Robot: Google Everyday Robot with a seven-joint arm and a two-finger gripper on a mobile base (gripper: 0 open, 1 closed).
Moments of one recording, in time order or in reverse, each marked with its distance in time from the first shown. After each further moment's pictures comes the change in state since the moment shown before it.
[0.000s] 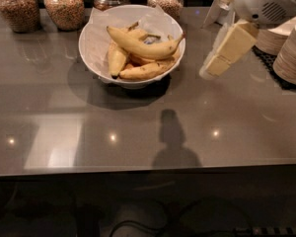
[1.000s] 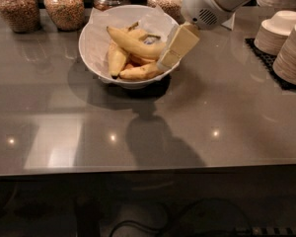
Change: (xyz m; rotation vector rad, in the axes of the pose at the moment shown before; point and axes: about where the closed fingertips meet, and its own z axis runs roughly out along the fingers) arm -0.056 -0.026 0.090 -0.034 -0.107 -0.026
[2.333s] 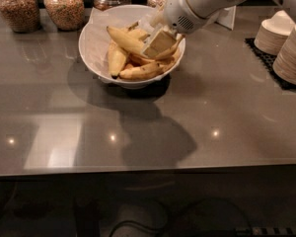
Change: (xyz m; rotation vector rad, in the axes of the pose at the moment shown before) arm -0.010 -0.016 0.056 -0.027 -0.046 0.010
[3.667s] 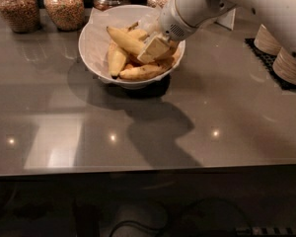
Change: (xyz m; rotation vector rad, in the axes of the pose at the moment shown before) arm 0.017 -0.012 0.044 -0.040 0.010 0.063
